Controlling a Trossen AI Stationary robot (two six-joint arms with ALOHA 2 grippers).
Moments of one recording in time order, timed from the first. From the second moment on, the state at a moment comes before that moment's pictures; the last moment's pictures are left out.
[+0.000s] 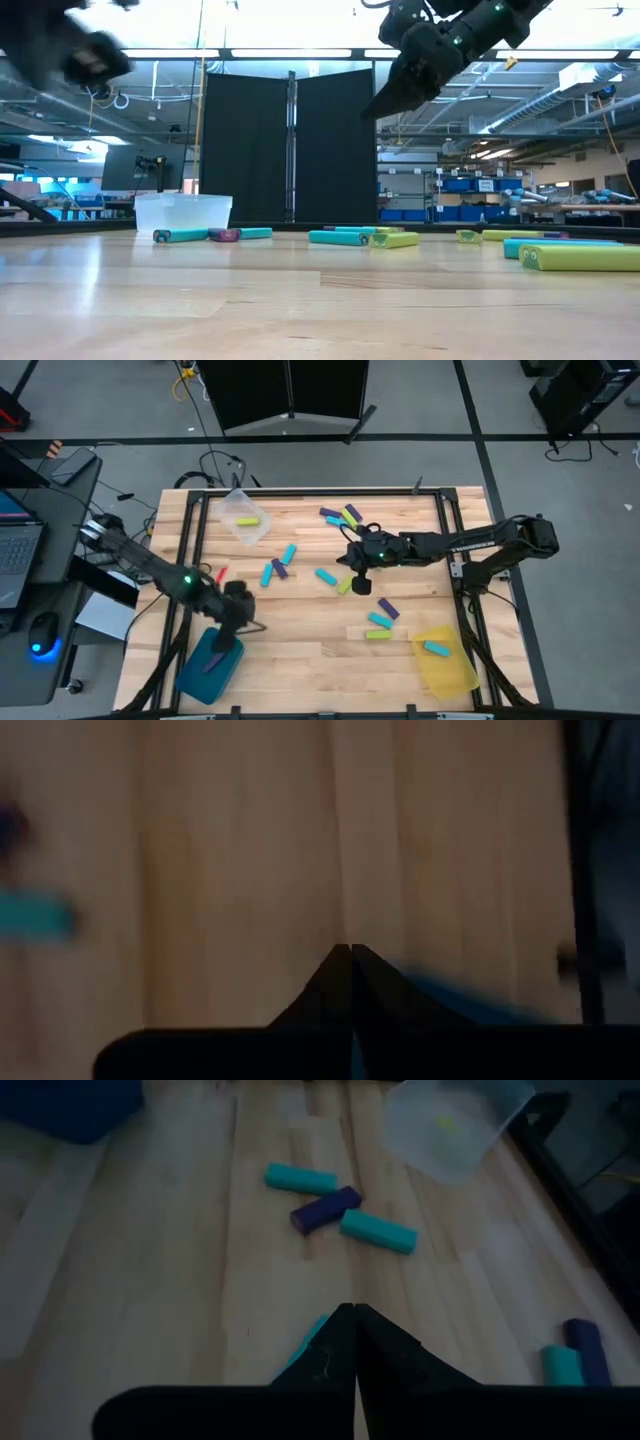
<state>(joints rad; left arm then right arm) -0.51 1.17 0.91 -0.83 -0.04 -0.49 -0.04 1.42 0.89 -0.09 0.10 -0.03</state>
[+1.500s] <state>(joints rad) 0.21 1.12 0.49 0.37 0.12 0.04 -0.03 1.42 0.82 -0.32 0.09 0.13</state>
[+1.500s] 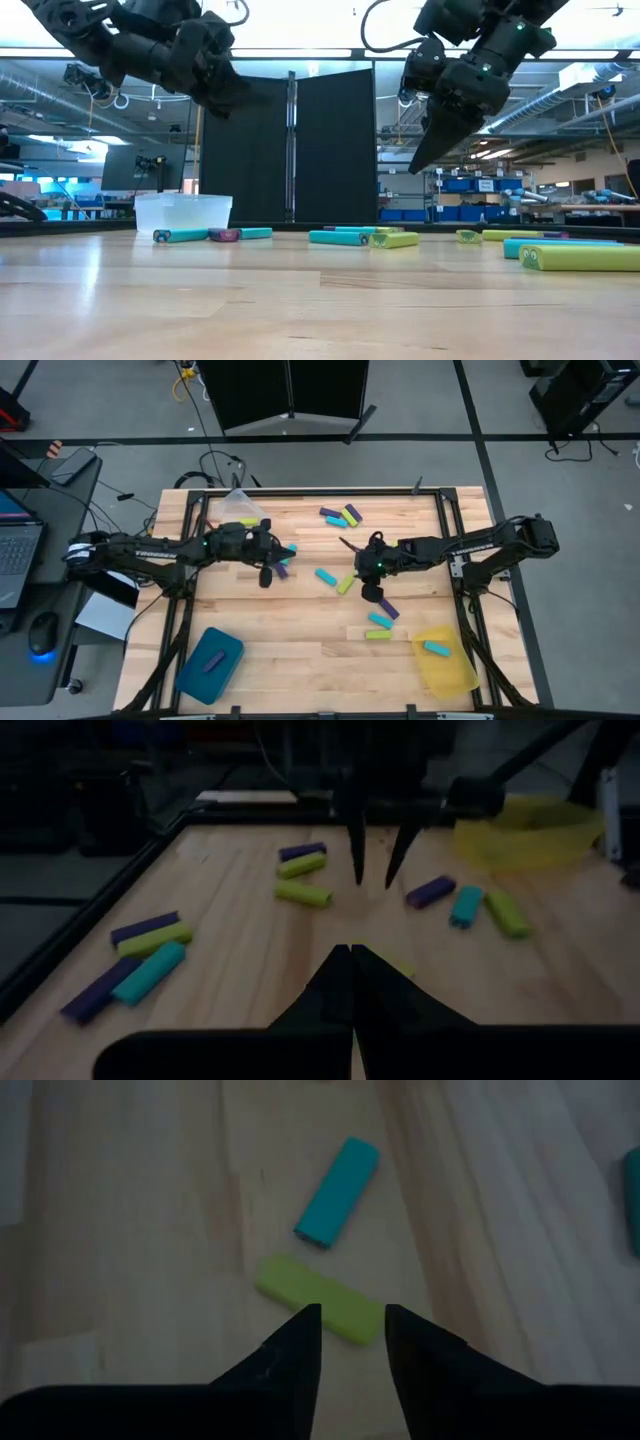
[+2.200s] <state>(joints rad) 0.28 1.28 0.49 0.44 0.14 0.02 -0.04 1.50 0.87 -0.46 -0.10 0.27</state>
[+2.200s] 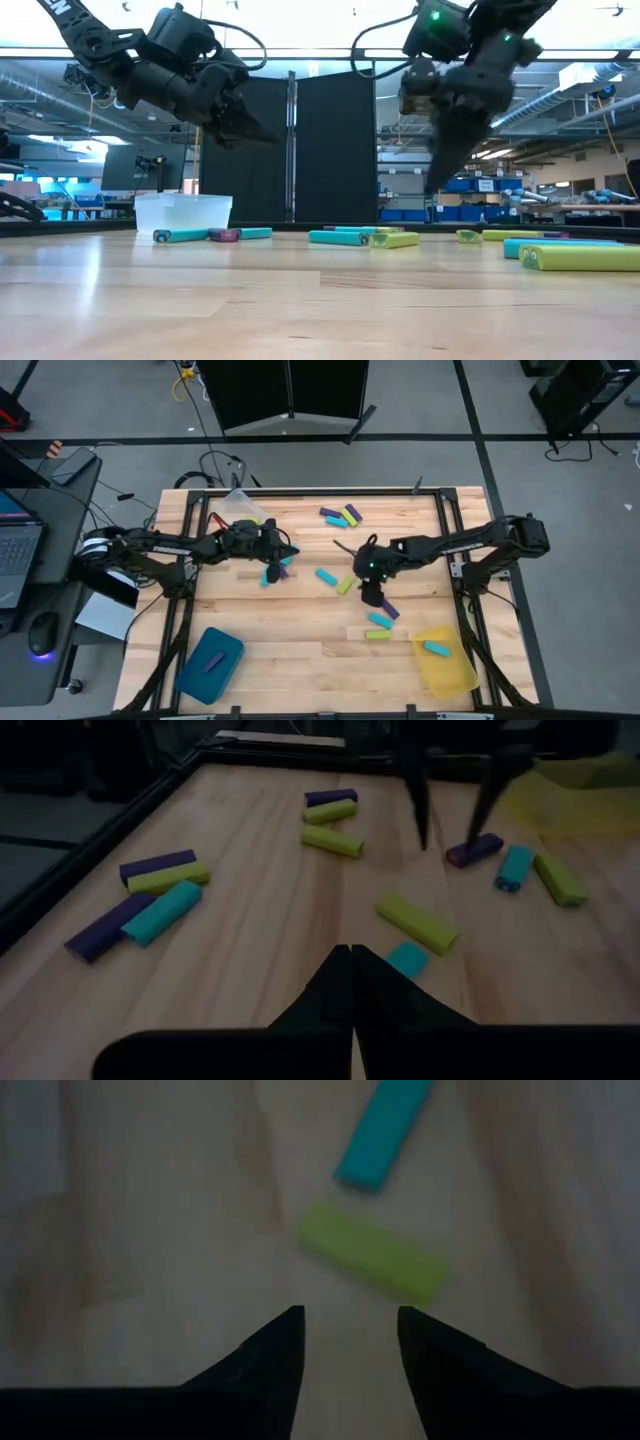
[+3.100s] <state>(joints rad) 0.28 1.28 0.49 0.52 0.14 -0.09 -0.26 1.50 0.81 -0.61 0.17 1.04</state>
